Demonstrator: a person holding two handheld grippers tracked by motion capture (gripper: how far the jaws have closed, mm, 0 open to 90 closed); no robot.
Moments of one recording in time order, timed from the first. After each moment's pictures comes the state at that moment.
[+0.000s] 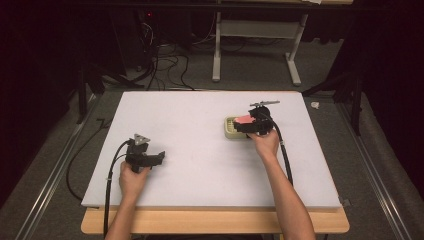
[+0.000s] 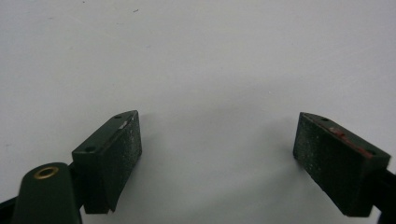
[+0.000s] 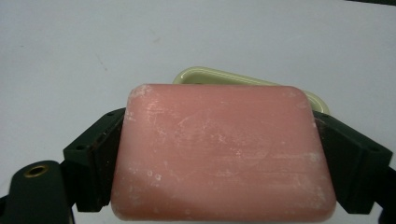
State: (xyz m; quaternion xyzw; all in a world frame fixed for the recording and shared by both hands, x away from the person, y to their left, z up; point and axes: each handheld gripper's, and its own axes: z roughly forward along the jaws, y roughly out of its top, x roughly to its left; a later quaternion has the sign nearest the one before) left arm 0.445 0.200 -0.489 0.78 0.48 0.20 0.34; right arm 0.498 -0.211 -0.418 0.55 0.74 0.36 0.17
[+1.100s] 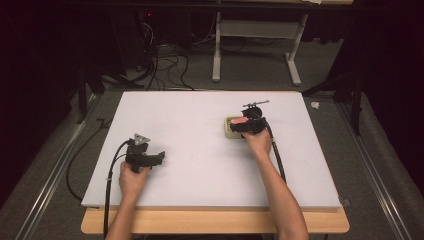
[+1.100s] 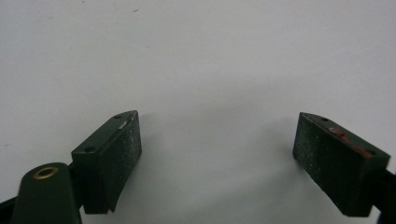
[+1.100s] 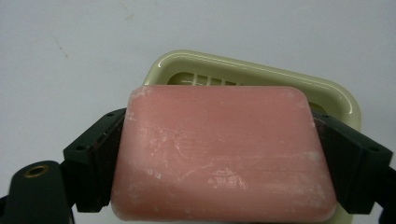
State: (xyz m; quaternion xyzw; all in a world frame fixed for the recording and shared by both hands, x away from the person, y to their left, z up) left arm 0.446 0.201 -0.489 0.78 0.48 0.20 0.34; right arm 0.522 -0.196 -0.442 0.57 0.74 0.31 0.16
